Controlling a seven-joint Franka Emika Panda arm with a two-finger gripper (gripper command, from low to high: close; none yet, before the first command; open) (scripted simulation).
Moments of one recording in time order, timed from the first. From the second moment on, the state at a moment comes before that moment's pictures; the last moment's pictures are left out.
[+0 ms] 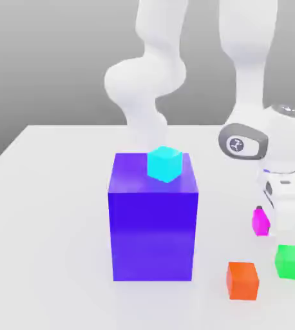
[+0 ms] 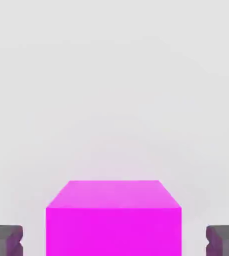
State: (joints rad) arm 0.81 0.28 0.08 -2.79 -0.25 3.06 0.35
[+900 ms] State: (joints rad) arm 0.61 0.25 0.11 -2.51 -0.07 2.76 0.15
